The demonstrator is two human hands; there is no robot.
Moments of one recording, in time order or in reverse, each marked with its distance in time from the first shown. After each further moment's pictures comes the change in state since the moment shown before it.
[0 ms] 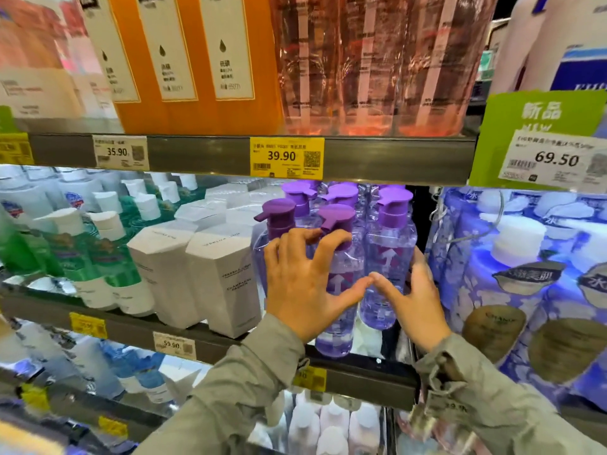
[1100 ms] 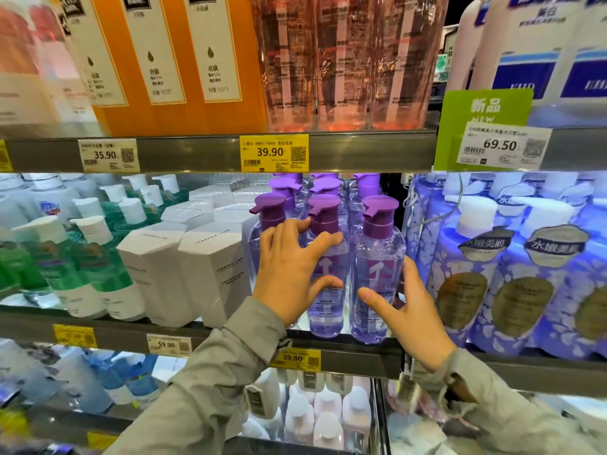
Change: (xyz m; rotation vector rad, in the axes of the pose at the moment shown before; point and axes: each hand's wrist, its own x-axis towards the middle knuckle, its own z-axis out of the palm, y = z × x) left_hand 0.004 -0.016 -0.012 -0.007 -0.224 0.167; right_hand -0.060 -0.016 -0.012 -0.009 -0.043 -0.057
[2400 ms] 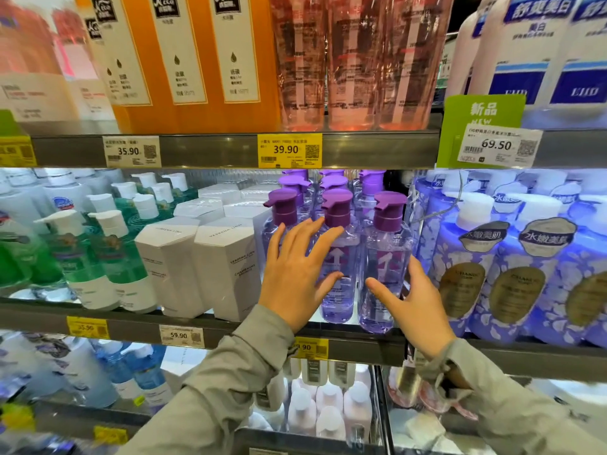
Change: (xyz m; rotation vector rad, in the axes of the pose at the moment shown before) left_hand -0.023 0.000 -0.009 -0.019 0.034 0.027; right_hand -0.009 -0.014 0.005 -0.069 0.097 0.017
